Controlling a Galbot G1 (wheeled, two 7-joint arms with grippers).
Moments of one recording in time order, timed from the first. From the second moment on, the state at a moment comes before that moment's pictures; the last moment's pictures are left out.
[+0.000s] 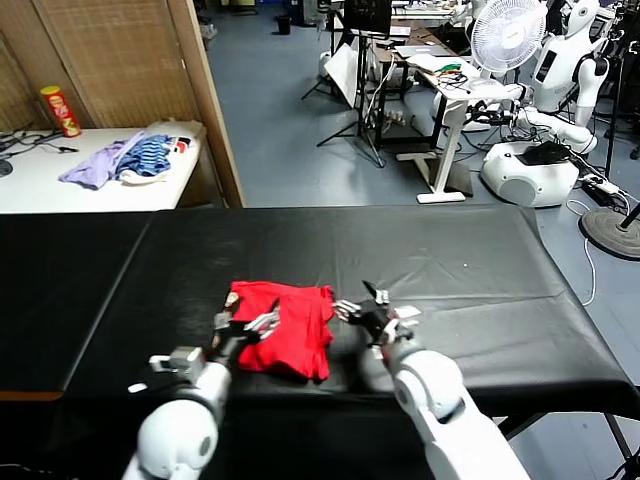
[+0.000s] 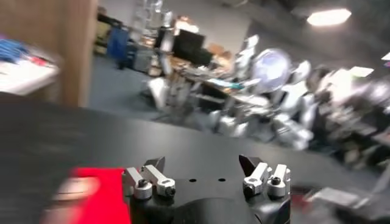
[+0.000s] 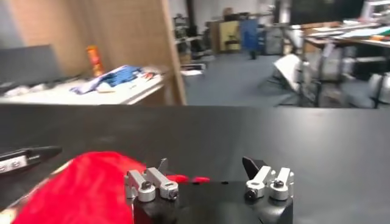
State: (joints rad) left arm 1.39 -1.30 -0.47 -2.06 -0.41 0.35 -0.10; right arm -1.00 1.31 0.06 1.82 0.33 -0.47 0.08
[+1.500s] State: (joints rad) left arm 1.35 -1.27 -0.59 -1.86 -0.87 0.41 0.01; right arm -1.19 1.34 0.21 2.00 0.33 -0.45 0.26
